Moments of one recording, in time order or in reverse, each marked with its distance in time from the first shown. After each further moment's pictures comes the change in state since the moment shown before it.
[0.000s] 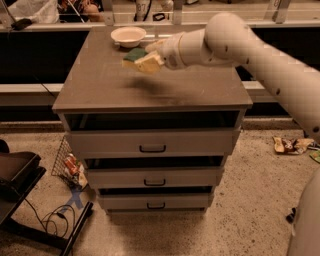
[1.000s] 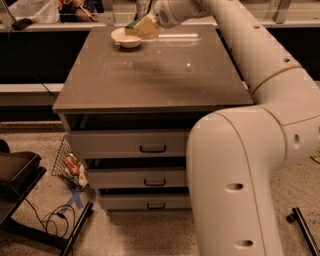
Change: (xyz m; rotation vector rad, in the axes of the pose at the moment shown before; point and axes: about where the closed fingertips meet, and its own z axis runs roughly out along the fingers) arm -0.050 -0.110 0.031 0.091 0.141 0.077
